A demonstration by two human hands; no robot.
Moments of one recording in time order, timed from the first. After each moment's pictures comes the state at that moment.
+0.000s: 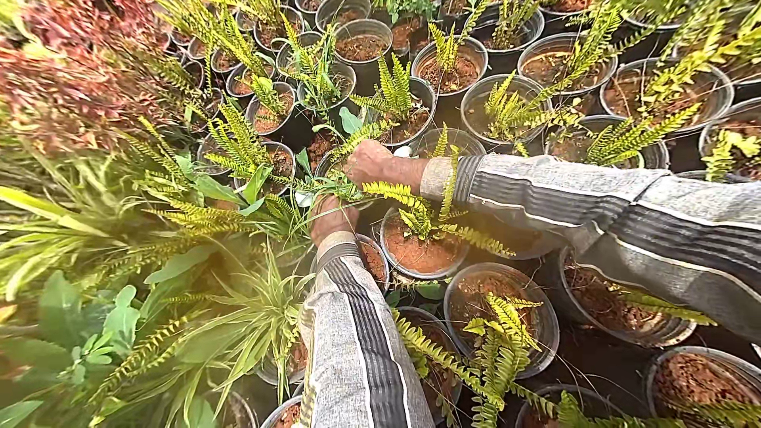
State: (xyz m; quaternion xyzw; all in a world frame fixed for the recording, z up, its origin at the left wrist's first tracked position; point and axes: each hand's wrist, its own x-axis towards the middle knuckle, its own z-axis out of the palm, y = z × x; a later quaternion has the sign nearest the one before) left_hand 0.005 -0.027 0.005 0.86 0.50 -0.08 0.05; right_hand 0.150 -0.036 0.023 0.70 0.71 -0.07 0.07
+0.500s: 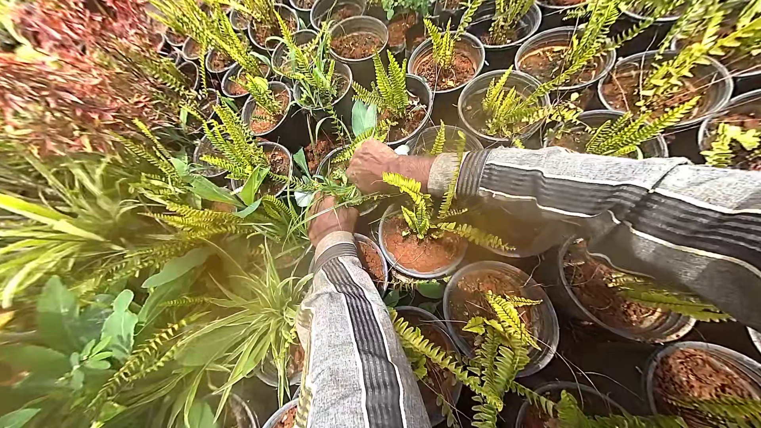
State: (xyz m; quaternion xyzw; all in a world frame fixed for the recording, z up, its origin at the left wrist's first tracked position) left_hand 0.006 -0.030 0.016 0.84 0.52 -0.08 0.11; right_hand 0.155 -0.048 0.018 0.67 0.74 -0.04 0.05
